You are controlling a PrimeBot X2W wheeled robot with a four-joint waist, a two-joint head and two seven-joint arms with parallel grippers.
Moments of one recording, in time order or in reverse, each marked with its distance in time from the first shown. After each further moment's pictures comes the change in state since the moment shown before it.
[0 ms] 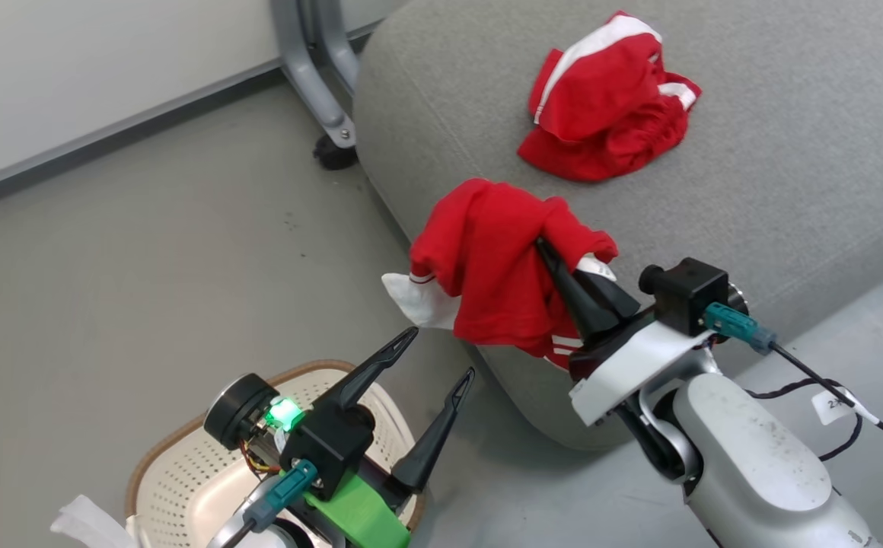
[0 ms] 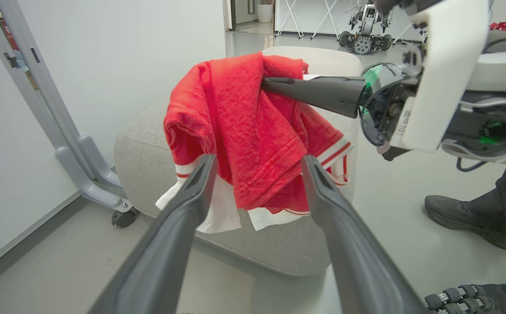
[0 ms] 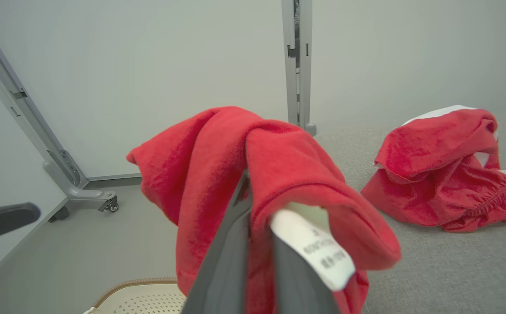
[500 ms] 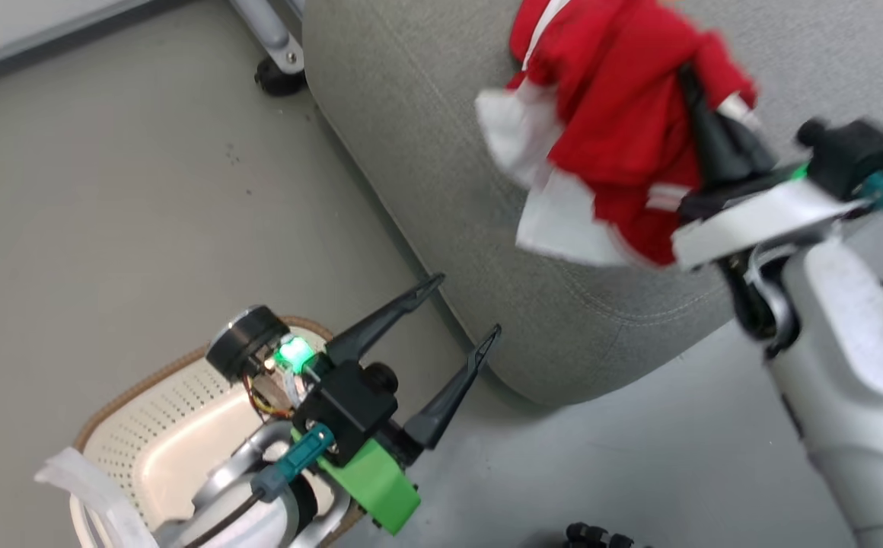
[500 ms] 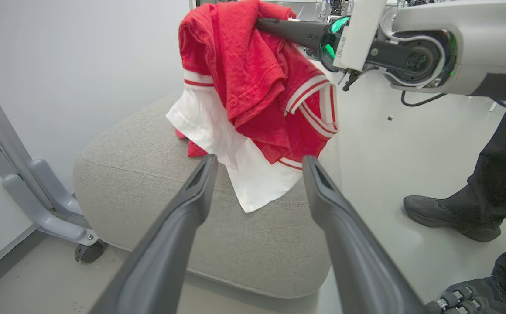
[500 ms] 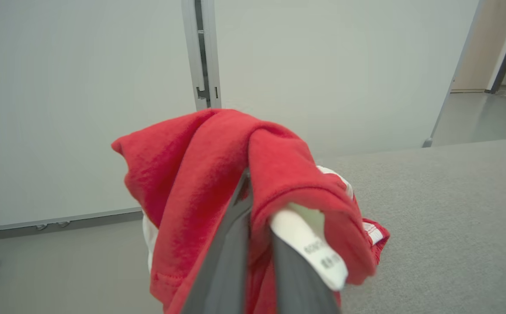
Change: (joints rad) left arm -0.132 0.028 -0.032 -0.071 0.028 -0.037 0.059; right arm -0.179 -0.049 -0.239 0.043 -0.007 0.000 -0.044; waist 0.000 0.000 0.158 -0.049
